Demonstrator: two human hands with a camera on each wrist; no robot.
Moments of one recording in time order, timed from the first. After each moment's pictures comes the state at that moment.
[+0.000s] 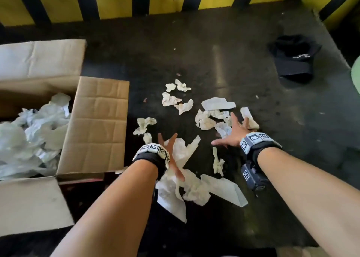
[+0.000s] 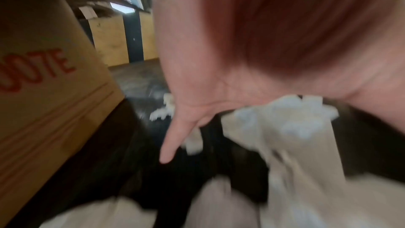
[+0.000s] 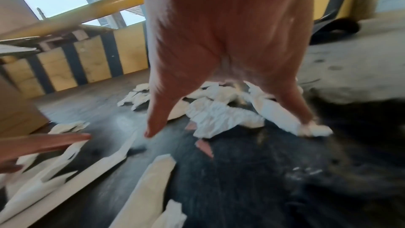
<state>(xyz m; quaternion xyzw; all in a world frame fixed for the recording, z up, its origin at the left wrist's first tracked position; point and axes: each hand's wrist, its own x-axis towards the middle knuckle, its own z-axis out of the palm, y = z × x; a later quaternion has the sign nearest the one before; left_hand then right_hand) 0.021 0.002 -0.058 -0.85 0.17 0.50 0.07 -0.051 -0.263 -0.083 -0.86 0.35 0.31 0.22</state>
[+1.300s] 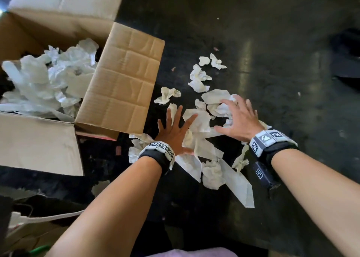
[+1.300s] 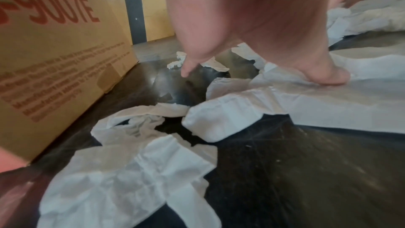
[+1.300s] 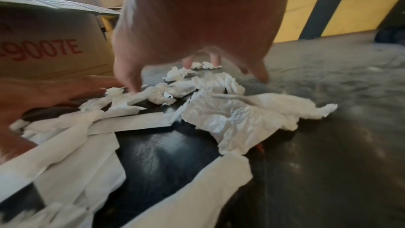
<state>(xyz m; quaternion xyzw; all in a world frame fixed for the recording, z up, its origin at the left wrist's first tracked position) -0.008 0.045 -0.114 -0.93 0.26 0.27 -0.05 -0.027 -0.209 -0.092 -0.97 0.08 0.17 0.18</state>
